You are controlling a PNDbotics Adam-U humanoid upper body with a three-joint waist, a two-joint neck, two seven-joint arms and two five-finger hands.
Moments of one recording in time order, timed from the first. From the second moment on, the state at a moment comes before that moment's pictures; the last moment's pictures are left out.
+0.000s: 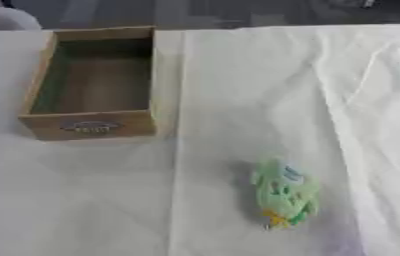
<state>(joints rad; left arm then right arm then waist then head) -0.14 0.12 0.11 -1.98 -0.04 -0.33 0.03 -0.16 -0.65 -0.10 -1.98 0.45 -0.16 -0.33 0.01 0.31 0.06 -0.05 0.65</state>
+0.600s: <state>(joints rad) -0.14 0.15 0.10 -1.98 -0.05 -0.33 0.03 -0.08 -0.87 0.12 -1.98 0.59 -0.14 -0.19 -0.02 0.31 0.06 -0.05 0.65</state>
